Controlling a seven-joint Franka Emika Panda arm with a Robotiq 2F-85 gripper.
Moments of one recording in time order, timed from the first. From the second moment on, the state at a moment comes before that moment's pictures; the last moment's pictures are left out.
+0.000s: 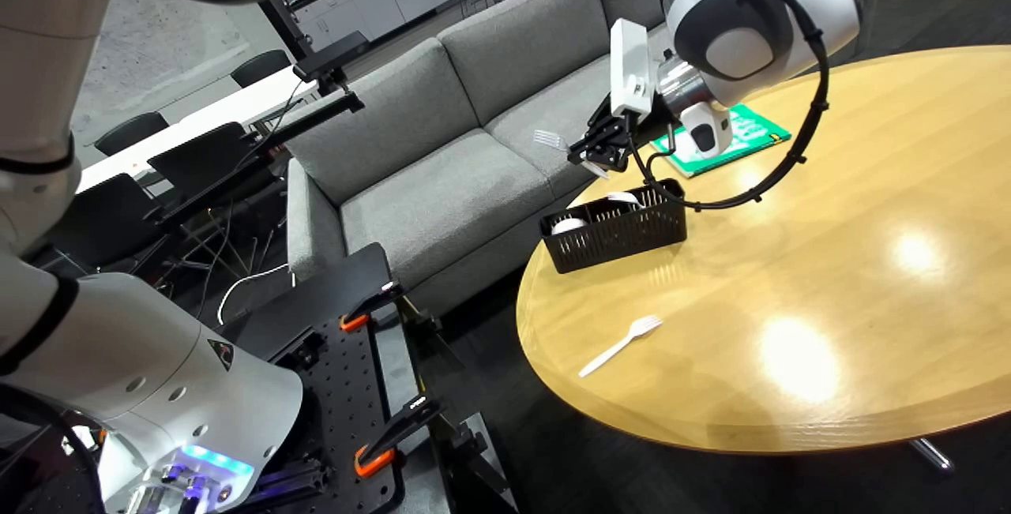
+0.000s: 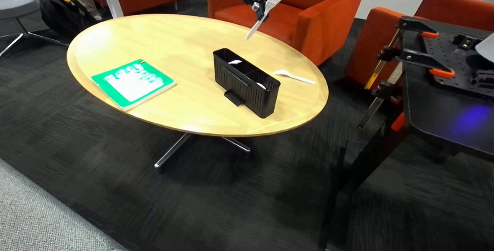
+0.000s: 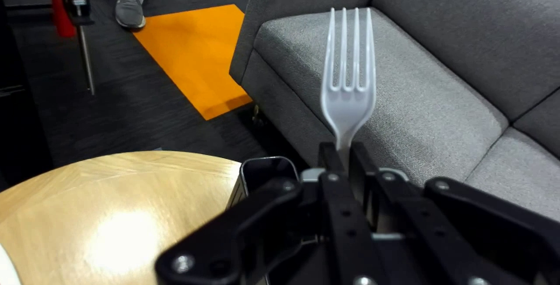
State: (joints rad) arm -0.16 1.05 0.07 -1.28 0.62 1.46 0.15
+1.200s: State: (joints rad) arm -0.17 1.33 0.07 -0.93 0.71 1.48 0.28
